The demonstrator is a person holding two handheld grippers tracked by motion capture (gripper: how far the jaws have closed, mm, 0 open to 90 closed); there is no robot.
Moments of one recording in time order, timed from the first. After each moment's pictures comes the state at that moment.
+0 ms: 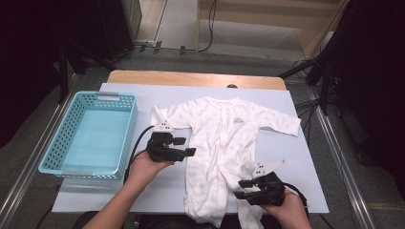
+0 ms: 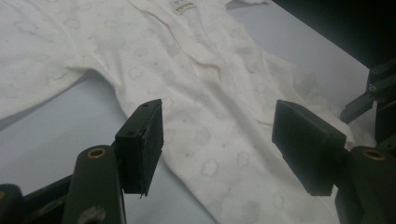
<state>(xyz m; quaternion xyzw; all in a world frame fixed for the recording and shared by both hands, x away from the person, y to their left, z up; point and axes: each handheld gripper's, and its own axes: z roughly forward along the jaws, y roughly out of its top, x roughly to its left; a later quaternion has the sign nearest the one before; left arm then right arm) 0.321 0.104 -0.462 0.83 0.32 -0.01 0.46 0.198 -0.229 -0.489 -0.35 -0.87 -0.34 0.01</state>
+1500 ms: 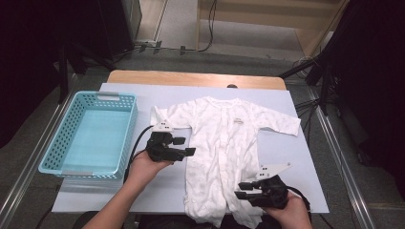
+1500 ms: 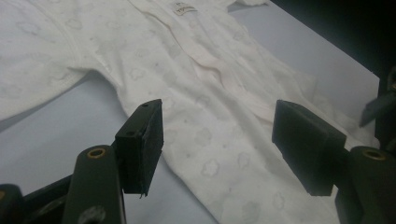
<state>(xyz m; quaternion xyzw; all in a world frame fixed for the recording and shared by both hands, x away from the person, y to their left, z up) 0.321 0.105 -0.461 0.83 0.32 -0.01 0.46 0.188 -0.232 -0.477 -0.36 -0.86 -0.37 0.00</state>
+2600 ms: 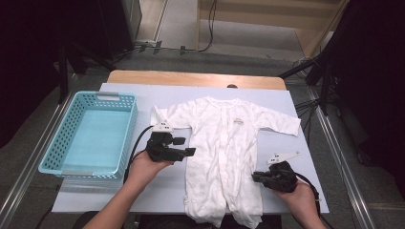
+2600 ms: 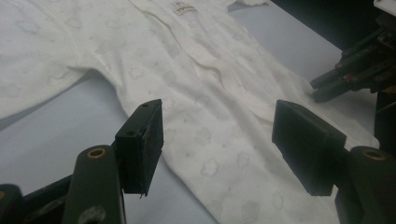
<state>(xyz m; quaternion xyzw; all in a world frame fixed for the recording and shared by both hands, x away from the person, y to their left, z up) 0.320 0.105 -0.461 0.83 0.32 -0.01 0.46 0.225 -0.275 -0.507 -0.45 -0.84 -0.30 -0.04</state>
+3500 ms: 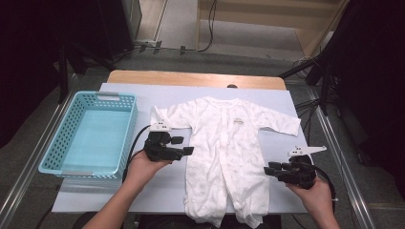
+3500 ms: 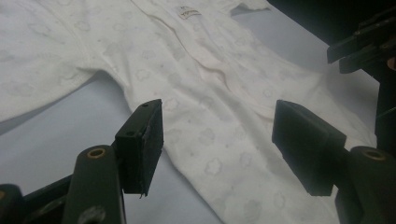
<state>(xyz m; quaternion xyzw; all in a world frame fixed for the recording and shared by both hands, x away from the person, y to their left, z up) 0.320 0.111 -0.460 0.82 0.33 -0.01 0.46 0.225 -0.317 -0.479 -0.48 -0.80 -0.37 -0.04</state>
